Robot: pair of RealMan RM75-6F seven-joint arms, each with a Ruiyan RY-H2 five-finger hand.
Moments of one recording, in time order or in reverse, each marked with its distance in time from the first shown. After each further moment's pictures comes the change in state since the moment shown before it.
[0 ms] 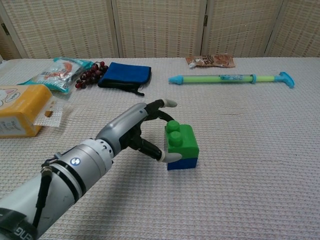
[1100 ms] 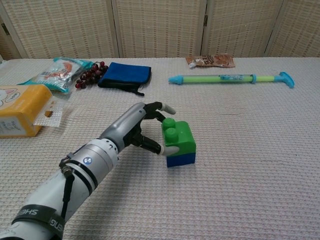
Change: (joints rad) left arm -0.037 -0.114 -0.033 0.266 0.052 0.025 -0.089; right arm 0.015 0.008 -0.013 0.010 -0.005 -0.027 0.037
